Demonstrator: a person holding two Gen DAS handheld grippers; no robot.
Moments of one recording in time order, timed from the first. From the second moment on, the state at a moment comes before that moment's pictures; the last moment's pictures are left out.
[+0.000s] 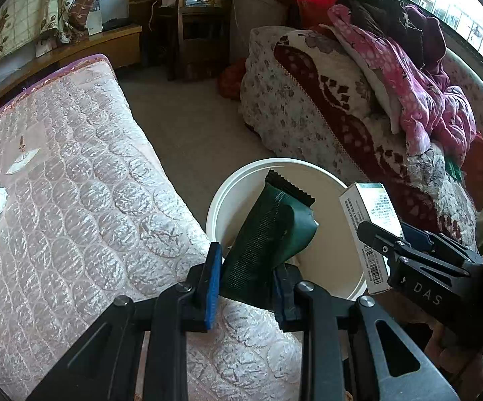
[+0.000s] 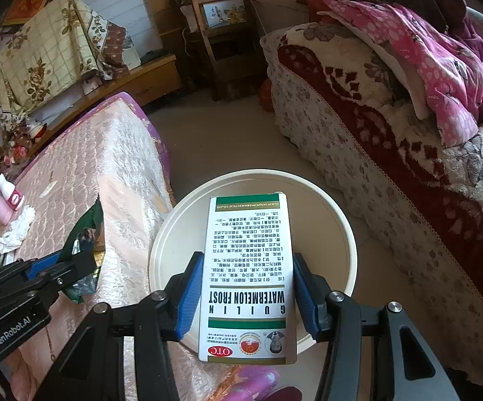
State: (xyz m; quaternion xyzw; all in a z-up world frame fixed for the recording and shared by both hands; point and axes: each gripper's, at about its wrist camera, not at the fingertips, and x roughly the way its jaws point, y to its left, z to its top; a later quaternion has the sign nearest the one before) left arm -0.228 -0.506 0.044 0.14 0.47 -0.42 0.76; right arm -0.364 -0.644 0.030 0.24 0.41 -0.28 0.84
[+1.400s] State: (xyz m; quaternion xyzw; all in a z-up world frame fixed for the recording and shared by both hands) left arm -0.198 -0.367 0.076 0.12 0.41 -0.32 0.84; right arm -0.334 -0.559 0.059 0.20 0.40 -0.22 0.86
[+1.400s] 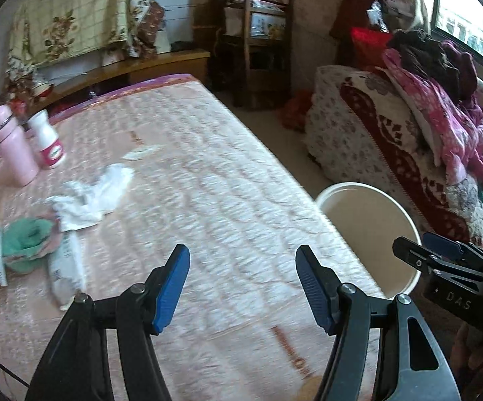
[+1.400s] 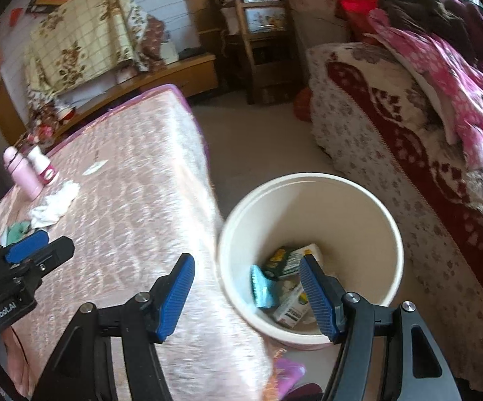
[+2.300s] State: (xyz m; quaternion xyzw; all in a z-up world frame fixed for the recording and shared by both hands) left arm -0.065 -0.168 0.052 0.05 0.44 -0.14 0.88; right arm -0.241 -0.419 0.068 0.15 0.43 -0.08 0.88
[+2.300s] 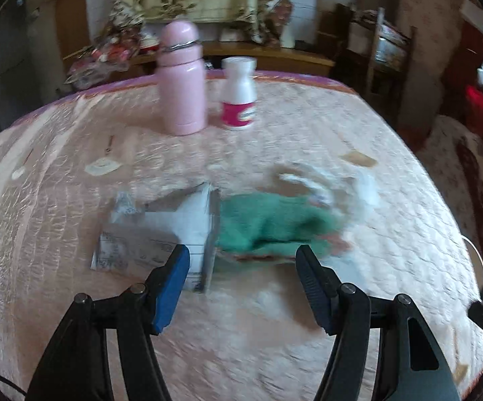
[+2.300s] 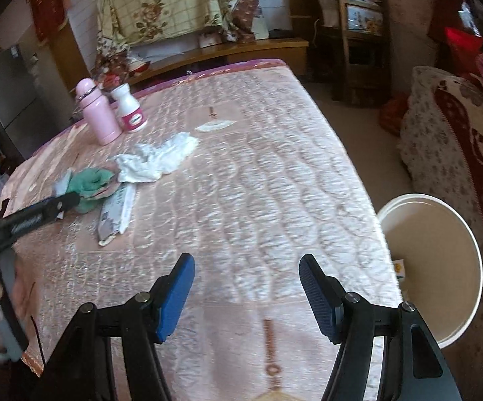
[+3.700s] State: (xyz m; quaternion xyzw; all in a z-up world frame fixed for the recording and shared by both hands) left arm -0.052 -0.044 0.046 0.08 0.54 -0.15 0.82; right arm -0.170 -0.331 0.064 0.12 0.45 0.03 0.88
